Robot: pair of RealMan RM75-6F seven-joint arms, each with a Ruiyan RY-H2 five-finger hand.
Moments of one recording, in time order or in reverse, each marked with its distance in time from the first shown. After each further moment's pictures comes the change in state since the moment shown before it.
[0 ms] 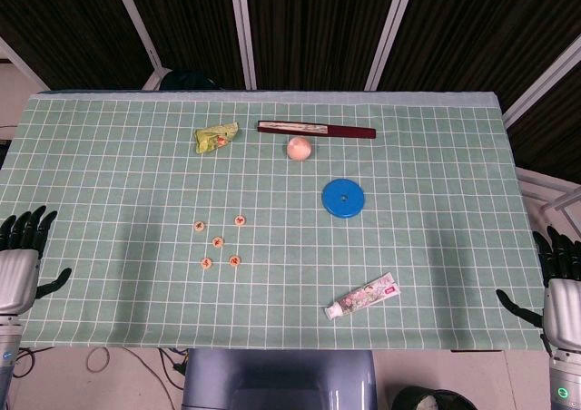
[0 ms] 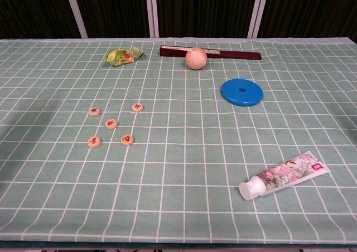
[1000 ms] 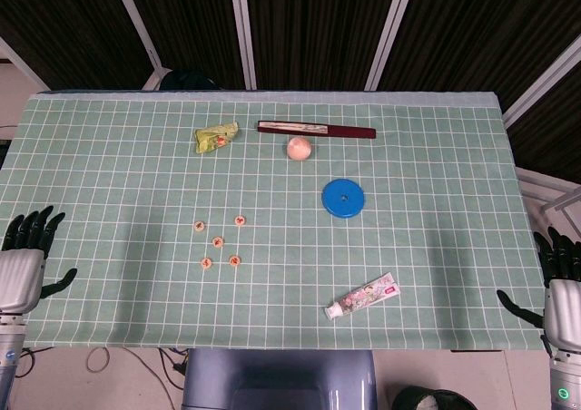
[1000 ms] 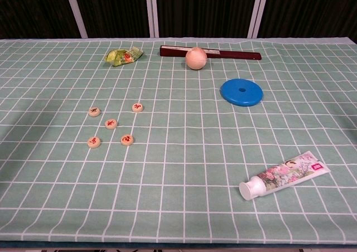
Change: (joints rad) left arm -0.007 -0.002 0.007 0.009 0.027 -0.007 -0.045; right arm -0.003 0.001 -0.001 -0.007 0.002 0.003 -0.003
